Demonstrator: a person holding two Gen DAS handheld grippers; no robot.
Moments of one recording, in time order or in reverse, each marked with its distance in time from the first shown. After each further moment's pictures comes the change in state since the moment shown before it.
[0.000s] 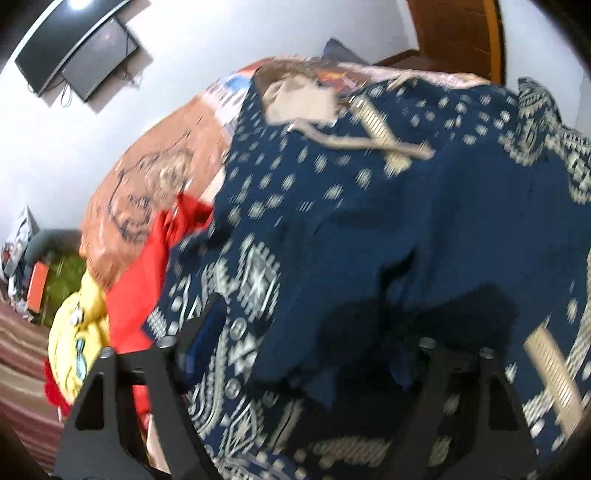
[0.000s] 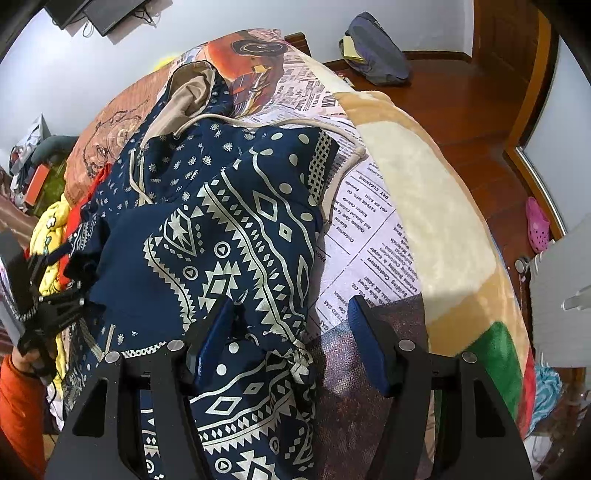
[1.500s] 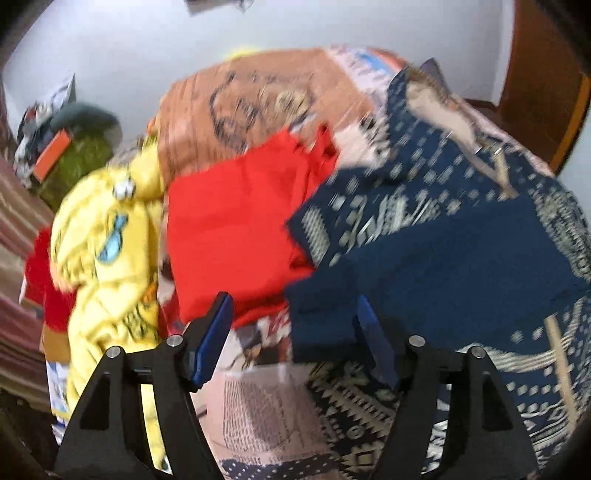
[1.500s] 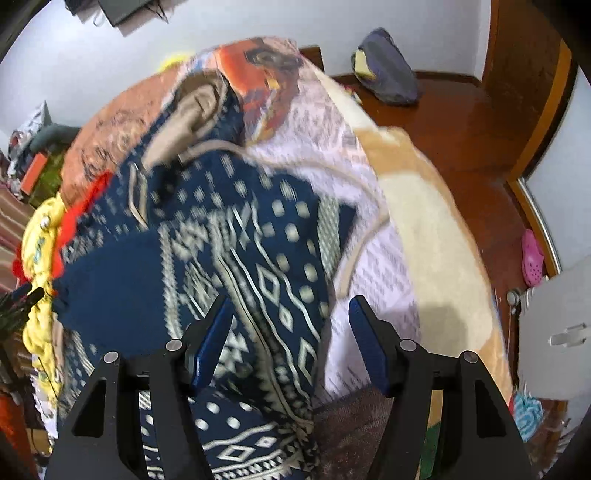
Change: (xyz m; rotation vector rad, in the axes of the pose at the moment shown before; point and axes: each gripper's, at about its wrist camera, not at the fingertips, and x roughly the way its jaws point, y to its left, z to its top) left arm -0.041 0.147 -0.073 -0.414 0.091 -0.010; right arm -0.003 0.025 0.045 -0.078 -0.055 -0.032
